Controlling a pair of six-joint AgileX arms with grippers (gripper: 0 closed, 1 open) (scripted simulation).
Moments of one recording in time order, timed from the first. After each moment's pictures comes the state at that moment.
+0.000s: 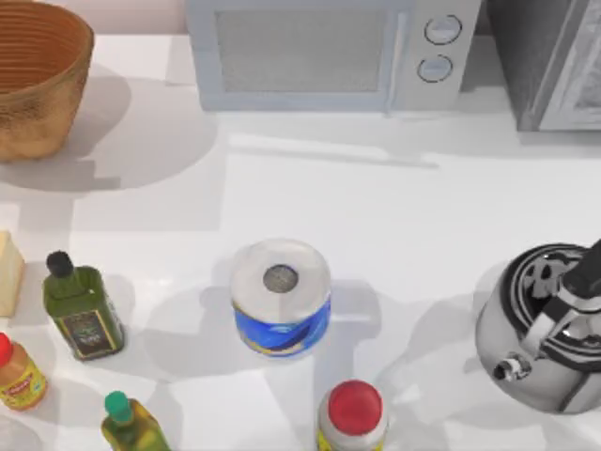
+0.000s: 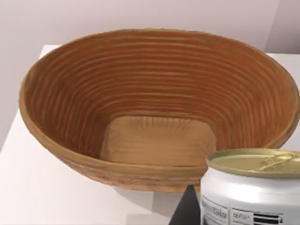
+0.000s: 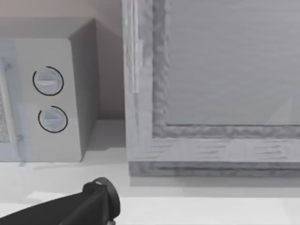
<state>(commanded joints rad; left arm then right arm) 0.08 1.18 1.06 -0.41 -0.01 0.04 0.00 0.00 0.00 0.00 0.00 0.00</state>
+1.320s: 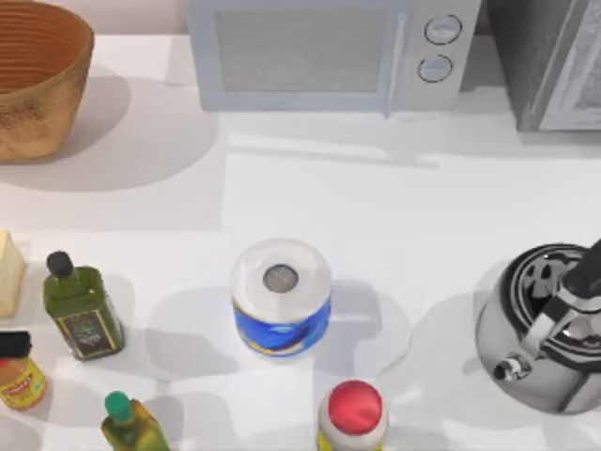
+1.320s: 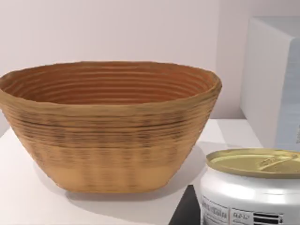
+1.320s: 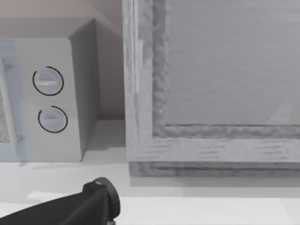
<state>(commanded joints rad) 0.01 0.01 0.01 0.00 0.01 0.00 0.00 0.00 0.00 0.00 0.00 0.00</state>
